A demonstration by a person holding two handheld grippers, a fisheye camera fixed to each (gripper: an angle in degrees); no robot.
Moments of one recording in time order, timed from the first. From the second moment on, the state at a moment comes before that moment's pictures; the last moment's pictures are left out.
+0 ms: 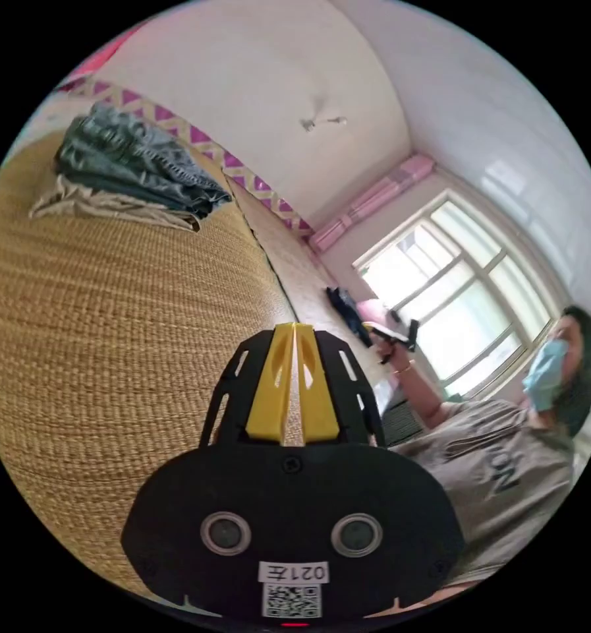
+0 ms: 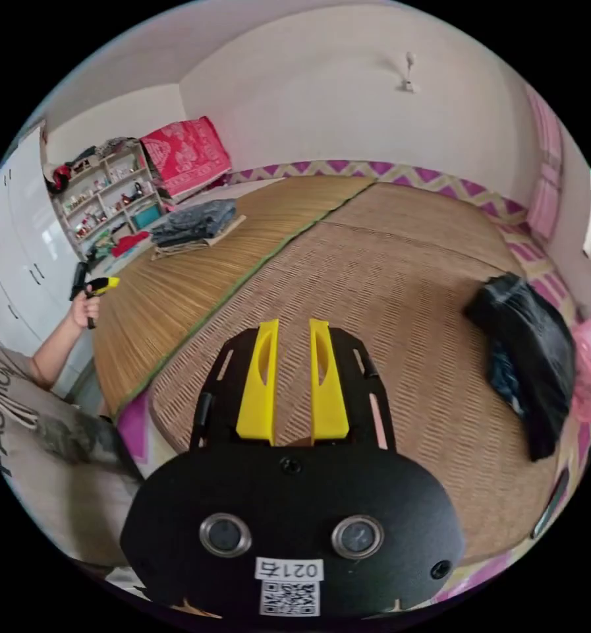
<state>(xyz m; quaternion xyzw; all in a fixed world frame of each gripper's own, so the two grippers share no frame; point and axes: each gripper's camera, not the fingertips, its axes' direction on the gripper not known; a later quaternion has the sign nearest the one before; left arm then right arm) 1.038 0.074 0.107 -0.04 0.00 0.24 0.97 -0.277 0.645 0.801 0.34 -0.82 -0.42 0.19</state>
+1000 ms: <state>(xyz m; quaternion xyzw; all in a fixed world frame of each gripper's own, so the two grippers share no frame) 1.109 0.156 0.216 -0.02 0.00 0.32 0.95 -0.313 0.634 0.695 0.55 -0.48 -0.39 0.56</state>
